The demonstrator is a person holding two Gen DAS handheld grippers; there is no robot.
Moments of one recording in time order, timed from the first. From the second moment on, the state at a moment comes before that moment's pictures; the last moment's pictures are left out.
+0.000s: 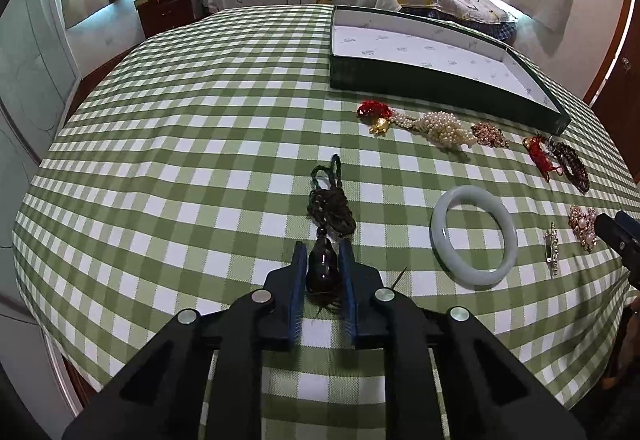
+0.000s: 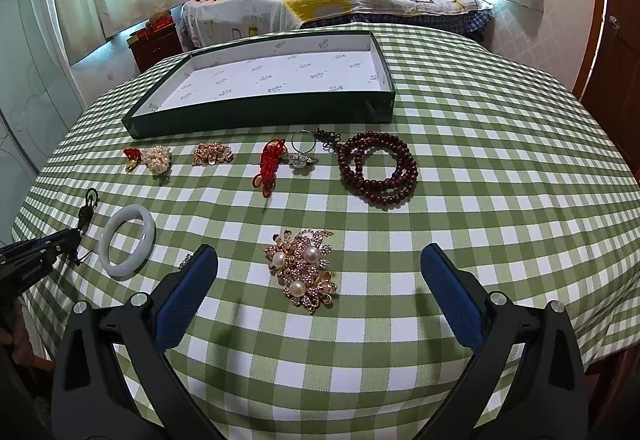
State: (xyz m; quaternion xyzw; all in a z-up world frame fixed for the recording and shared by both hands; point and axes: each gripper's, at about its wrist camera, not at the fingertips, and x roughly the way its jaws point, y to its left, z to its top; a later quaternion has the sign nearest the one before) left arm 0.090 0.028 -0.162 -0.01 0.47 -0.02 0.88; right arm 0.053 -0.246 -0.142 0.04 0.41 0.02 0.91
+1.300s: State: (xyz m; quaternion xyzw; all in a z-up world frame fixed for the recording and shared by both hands) left arm 0.092 0.025 -0.145 -0.01 0.44 -0.02 0.90; right arm 0.052 -0.240 -0.146 0.03 0.41 0.07 0.91
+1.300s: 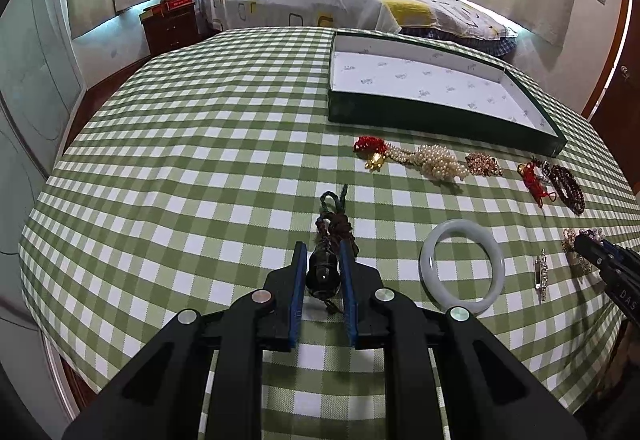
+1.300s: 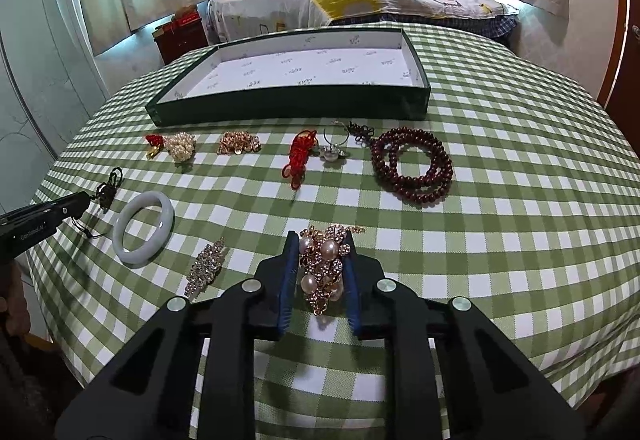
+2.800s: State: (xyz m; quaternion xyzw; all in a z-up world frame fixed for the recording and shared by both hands) left arm 0.194 -0.041 -0.029 -0.02 0.30 -0.09 0.95; right arm 0.145 -0.247 -0.041 0.05 0.28 0.09 0.95
